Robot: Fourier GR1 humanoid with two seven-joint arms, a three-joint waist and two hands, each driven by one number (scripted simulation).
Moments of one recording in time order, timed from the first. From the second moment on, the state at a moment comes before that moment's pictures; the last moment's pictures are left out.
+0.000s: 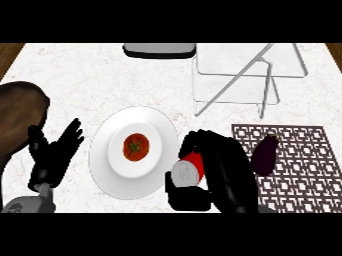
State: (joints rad) left arm -0.06 0.24 -0.02 -1.33 0.20 0.06 0.27; right arm -0.27 -0.05 0.61 -1.90 0.86 0.06 0.85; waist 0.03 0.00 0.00
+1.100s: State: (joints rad) left arm -0.06 0.24 0.01 -1.33 0.19 0.05 0.29; right arm -1.03 -0.07 0.05 -1.86 0.77 0.33 1.04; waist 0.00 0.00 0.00
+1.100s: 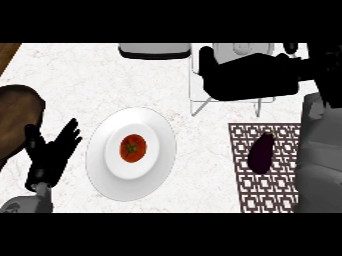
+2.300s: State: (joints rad) left arm -0.03 0.21 0.02 -1.37 0.17 0.03 0.28; right arm -1.22 -0.29 -0.13 -1.16 0.73 0.25 0.61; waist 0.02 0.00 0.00
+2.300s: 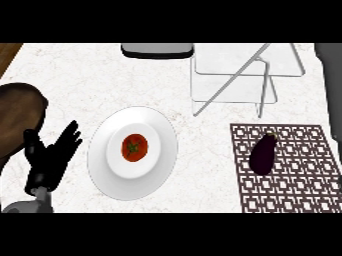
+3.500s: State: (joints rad) left arm -0.06 0.21 0.04 -1.36 0.15 0.01 0.30; right arm -1.32 -0.32 -0.20 -0.85 0.72 0.05 0.41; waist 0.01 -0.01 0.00
